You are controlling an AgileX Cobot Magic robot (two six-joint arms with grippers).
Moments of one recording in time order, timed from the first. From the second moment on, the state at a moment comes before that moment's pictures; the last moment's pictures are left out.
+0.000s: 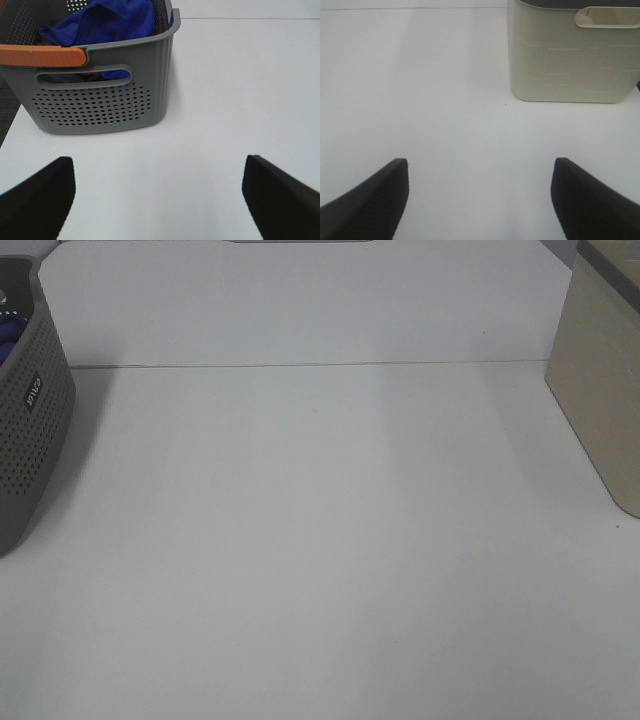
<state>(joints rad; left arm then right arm) -0.01 0.00 -0.51 0.03 1.05 -0.04 -0.05 0.00 -0.50 0.01 1.06 -0.05</state>
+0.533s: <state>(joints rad) -0.01 0.38 -0.78 0.01 1.22 0.24 -0.05 0.00 -0.50 0.01 1.06 -0.05</state>
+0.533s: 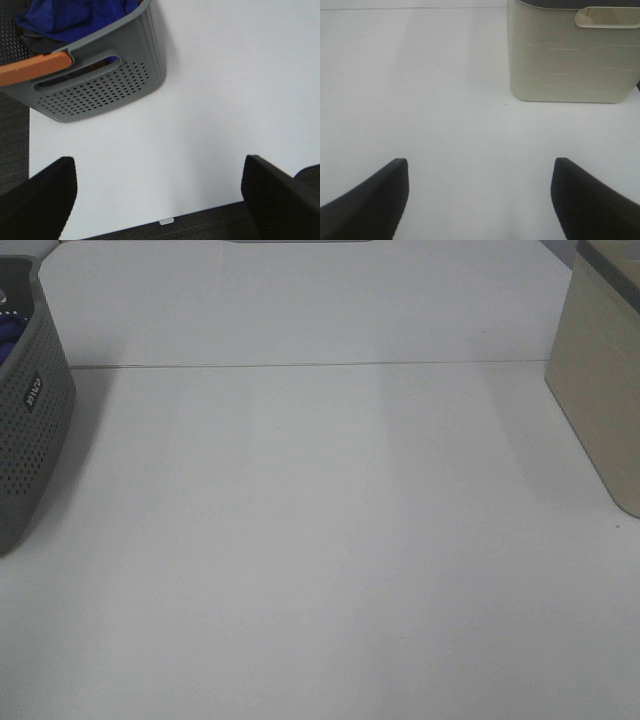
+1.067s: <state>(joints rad) -0.01 0.98 -1.26 0.19 1.22 0.56 -0.05 0.00 -0.50 0.01 1.06 -0.05</state>
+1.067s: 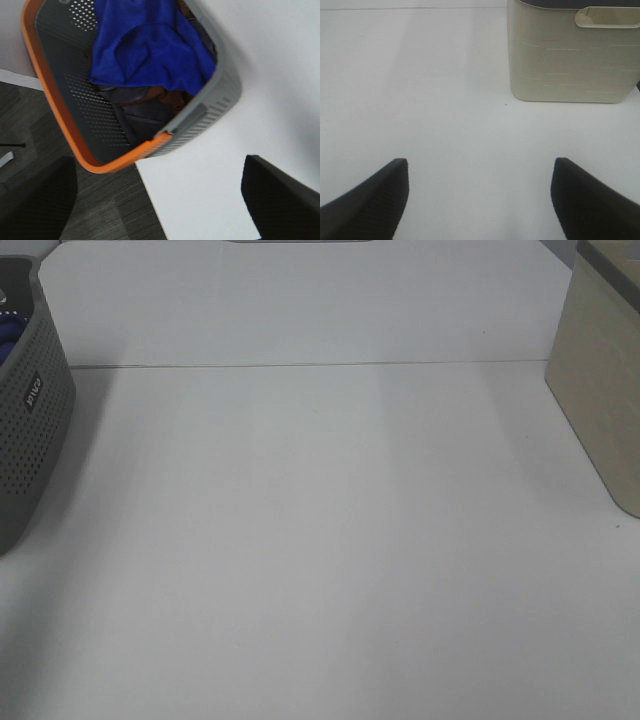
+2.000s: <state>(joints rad) -0.01 1.87 -1.70 0.57 1.14 1.04 -0.05 0.00 -0.50 0.01 1.06 -0.05</state>
